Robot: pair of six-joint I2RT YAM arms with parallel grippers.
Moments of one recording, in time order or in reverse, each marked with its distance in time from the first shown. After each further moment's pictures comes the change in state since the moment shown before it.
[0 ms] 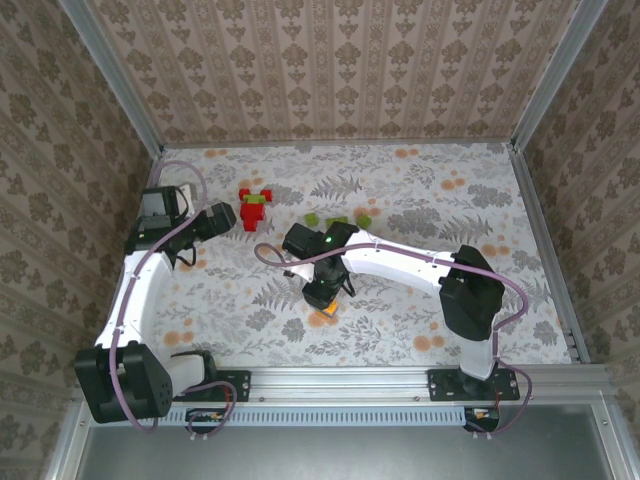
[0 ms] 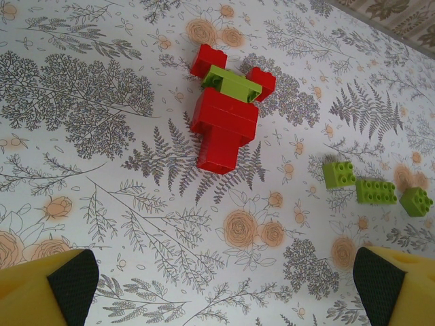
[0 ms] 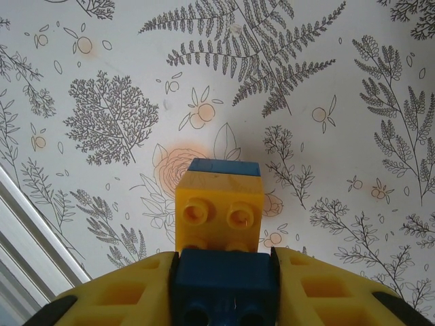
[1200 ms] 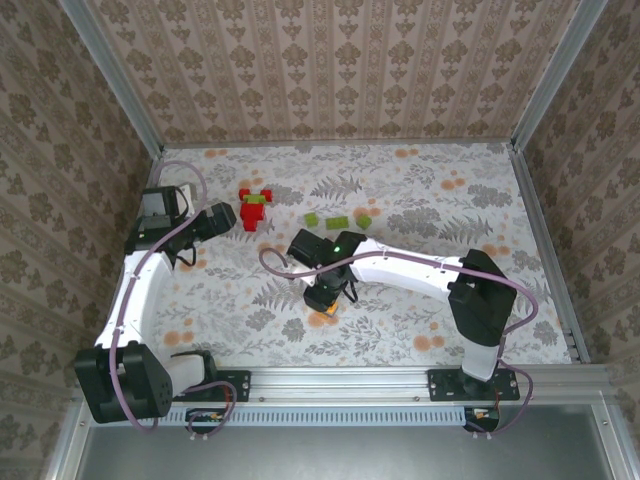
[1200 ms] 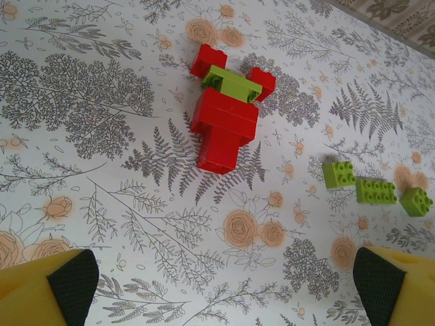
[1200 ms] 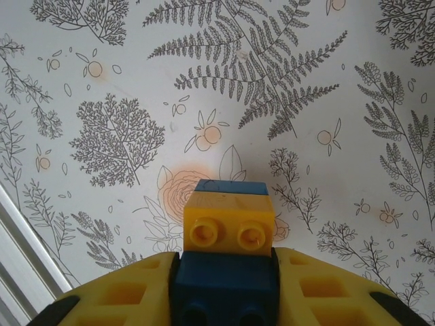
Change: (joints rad) left arm 0.000 0.000 0.000 0.000 0.000 0.000; right arm 0.016 -0.059 -0.150 0.169 0.005 0.015
